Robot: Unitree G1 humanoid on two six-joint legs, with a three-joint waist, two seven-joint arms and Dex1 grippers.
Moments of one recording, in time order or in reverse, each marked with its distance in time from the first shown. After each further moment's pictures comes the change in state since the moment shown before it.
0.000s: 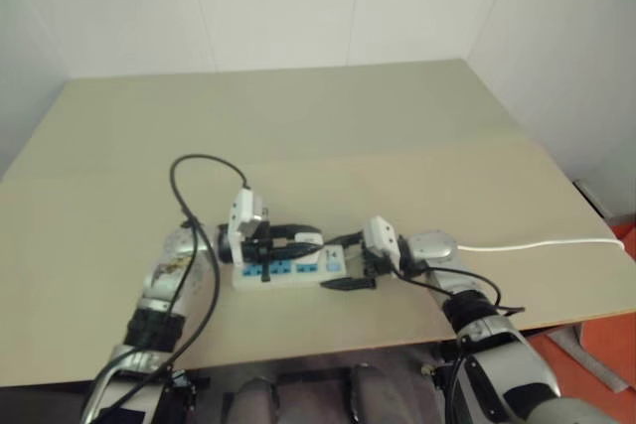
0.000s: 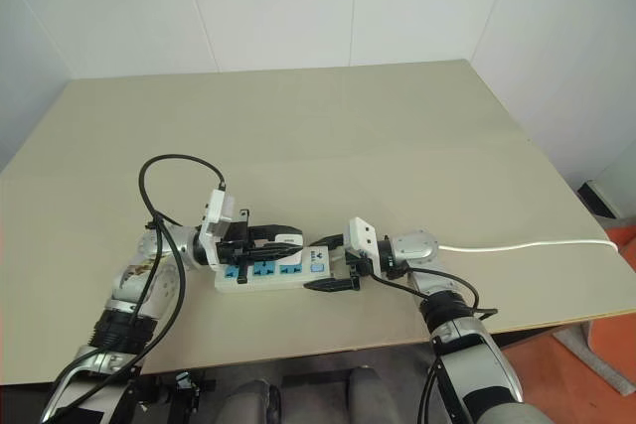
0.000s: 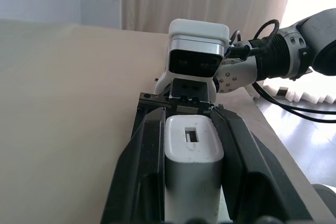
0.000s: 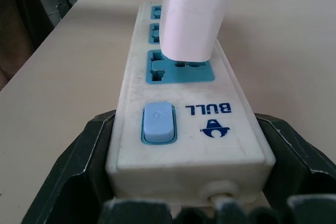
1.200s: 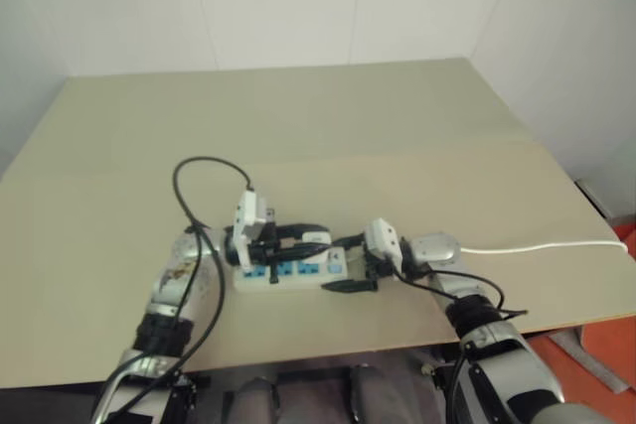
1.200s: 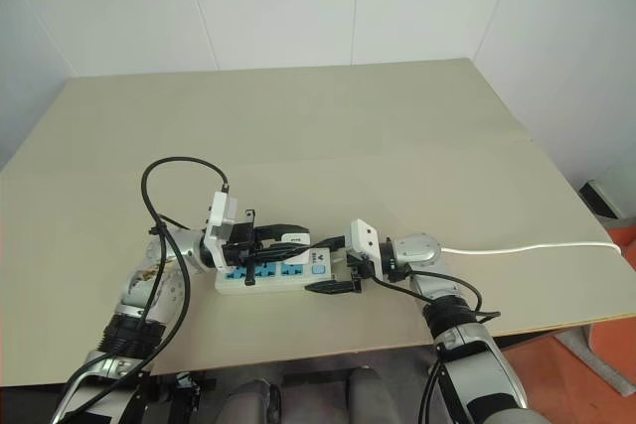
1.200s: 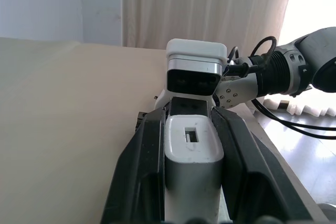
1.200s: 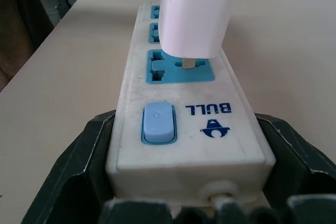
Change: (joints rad) left arm 0.020 -0.038 -0.003 -0.030 -0.022 -0.023 0.019; right arm 0.035 -0.012 0.000 -0.063 0.001 0.036 -0.011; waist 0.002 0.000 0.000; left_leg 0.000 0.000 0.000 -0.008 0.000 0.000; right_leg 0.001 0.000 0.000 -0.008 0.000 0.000
